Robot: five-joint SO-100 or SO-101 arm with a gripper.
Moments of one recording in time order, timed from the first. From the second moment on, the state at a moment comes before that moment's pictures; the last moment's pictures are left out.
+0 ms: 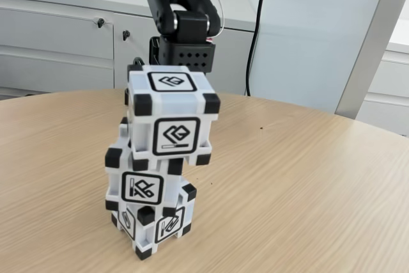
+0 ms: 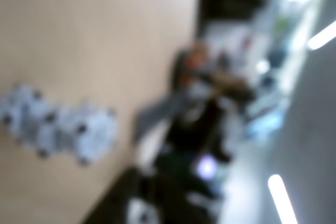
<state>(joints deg) 2.3 155.5 81.3 96.0 1.4</state>
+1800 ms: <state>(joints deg) 9.8 184.8 164.8 63.7 2.1</state>
